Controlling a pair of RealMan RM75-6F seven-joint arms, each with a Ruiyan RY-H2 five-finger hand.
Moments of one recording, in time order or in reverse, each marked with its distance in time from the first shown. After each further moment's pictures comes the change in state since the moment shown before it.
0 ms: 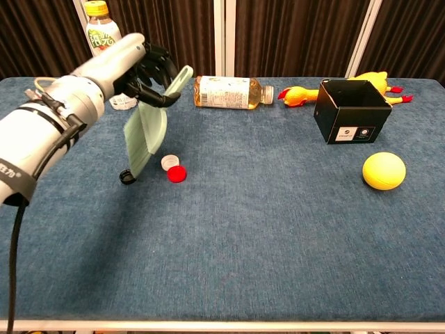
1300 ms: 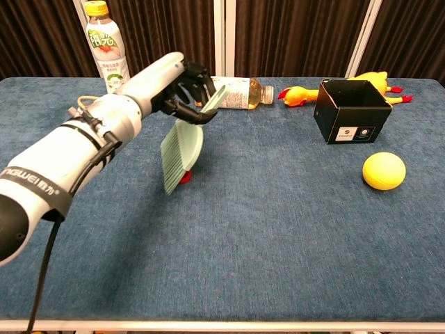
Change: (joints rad) left arm -0.019 -0.108 -0.046 0.071 0.079 -0.129 -0.084; right arm 0.010 0.005 -0.023 -0.022 -0.016 -0.027 -0.033
